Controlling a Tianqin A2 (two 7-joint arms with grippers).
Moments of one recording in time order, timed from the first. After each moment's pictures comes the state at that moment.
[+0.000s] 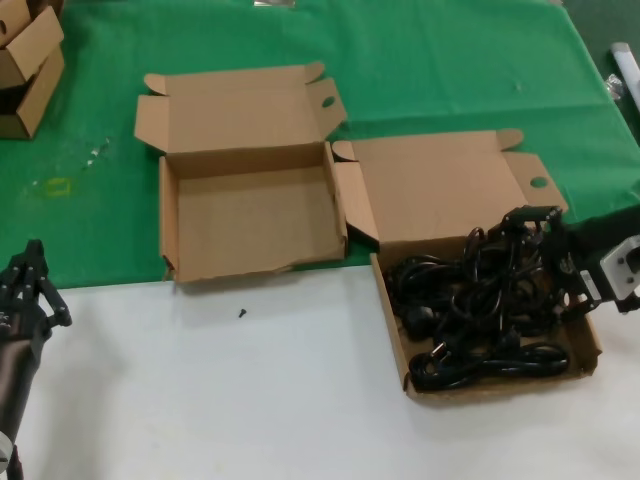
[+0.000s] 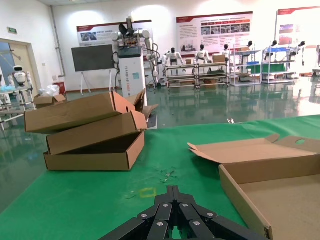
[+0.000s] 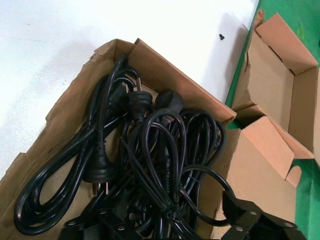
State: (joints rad) left arm 0.00 -0.30 1.60 -1.60 -1.80 0.00 0.00; right arm 0.83 0.81 -2.06 1.11 1.47 -1.14 -0.72
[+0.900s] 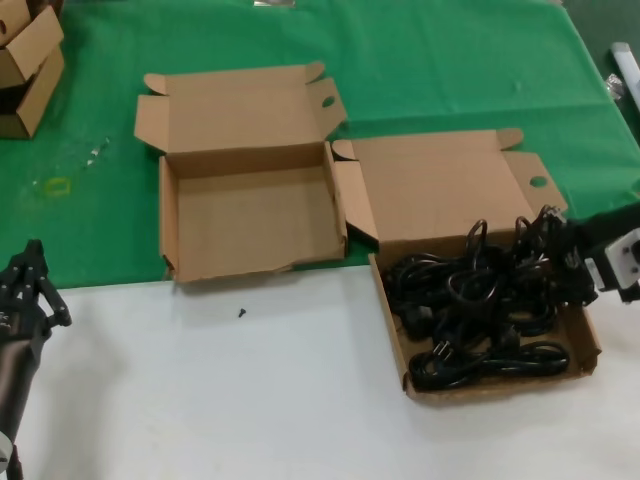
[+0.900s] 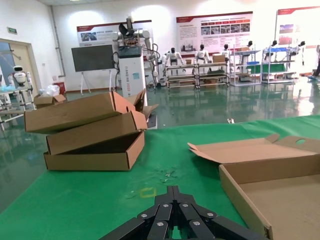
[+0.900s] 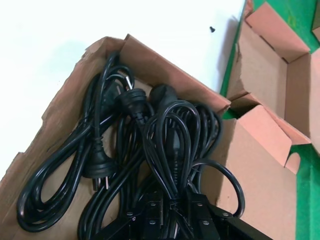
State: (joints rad) left arm 0.00 -0.30 1.60 -1.60 -1.80 0.00 0.00; right arm 0.84 0.81 -2.04 1.08 1.46 -1.16 -0.68
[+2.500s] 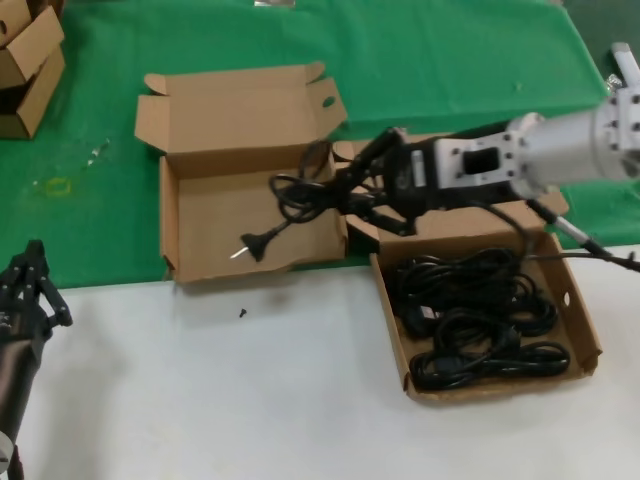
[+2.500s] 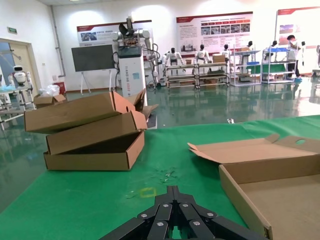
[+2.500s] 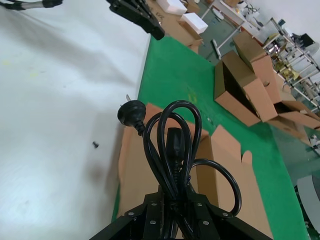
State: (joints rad) left arm 0.00 -0.30 1.60 -1.60 -1.80 0.00 0.00; right arm 0.97 0.54 -2.09 1.21 1.43 -1.06 -0.21
